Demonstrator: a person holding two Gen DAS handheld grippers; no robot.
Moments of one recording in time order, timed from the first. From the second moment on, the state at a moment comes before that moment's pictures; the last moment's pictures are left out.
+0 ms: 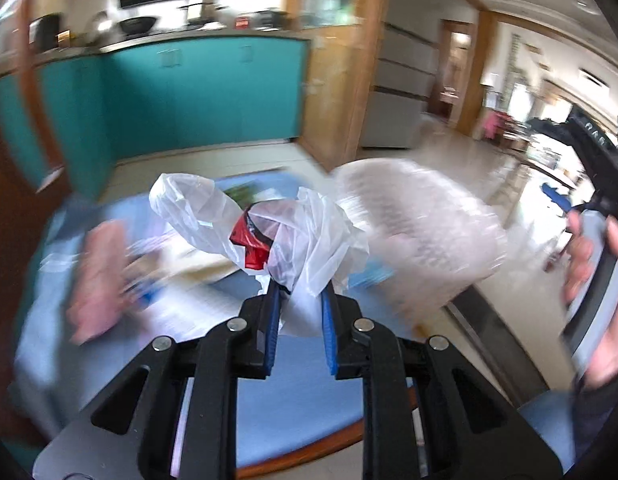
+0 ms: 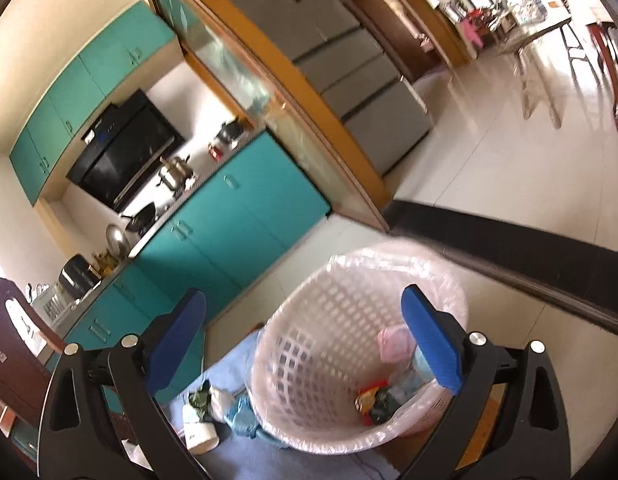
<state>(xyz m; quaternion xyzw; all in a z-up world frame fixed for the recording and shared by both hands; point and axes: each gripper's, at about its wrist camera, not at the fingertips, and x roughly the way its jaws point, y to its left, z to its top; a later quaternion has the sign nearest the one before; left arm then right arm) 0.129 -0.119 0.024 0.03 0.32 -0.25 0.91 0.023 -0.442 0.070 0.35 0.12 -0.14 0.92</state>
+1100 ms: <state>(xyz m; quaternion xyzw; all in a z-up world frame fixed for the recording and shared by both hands) 0.112 0.041 0.031 -0.02 0.28 -0.03 0.96 0.065 -0.258 0.059 0.03 0.25 0.04 0.97</state>
